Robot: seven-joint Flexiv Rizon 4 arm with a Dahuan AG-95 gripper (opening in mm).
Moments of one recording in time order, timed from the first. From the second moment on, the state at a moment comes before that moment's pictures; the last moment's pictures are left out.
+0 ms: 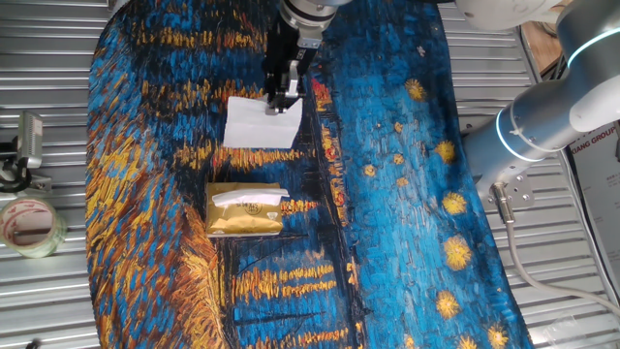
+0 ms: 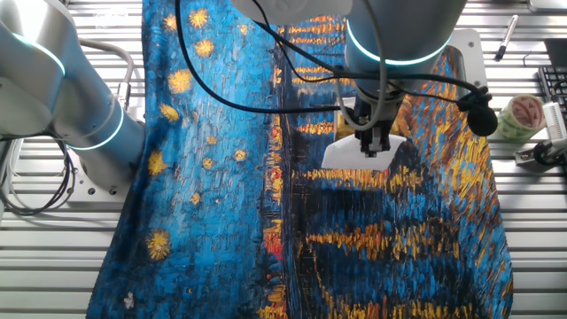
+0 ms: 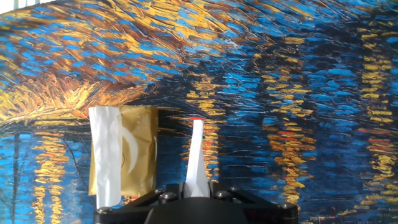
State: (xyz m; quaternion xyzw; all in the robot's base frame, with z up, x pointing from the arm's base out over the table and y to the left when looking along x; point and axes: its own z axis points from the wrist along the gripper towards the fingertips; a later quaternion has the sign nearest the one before) arm 0.499 -0.053 0.198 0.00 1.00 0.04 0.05
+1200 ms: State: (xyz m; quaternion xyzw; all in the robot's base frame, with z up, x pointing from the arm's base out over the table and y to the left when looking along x) arm 0.497 -0.053 0.197 0.00 1.00 0.05 0.05
